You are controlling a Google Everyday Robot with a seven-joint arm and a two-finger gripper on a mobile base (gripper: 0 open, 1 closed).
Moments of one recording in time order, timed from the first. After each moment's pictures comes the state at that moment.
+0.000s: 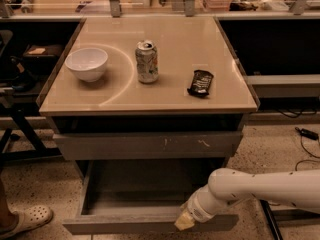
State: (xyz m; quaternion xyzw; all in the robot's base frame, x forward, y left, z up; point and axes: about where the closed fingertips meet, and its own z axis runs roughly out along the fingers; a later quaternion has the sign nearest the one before) arm 0.391 -0.078 0.432 -0.43 0.87 0.23 0.10
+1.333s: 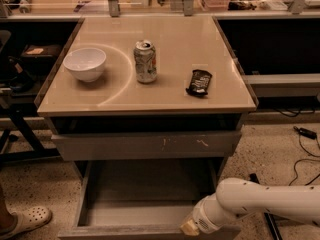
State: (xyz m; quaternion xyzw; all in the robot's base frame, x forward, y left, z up) arm 0.359 -0.087 0.456 -0.41 0.88 0.23 0.10
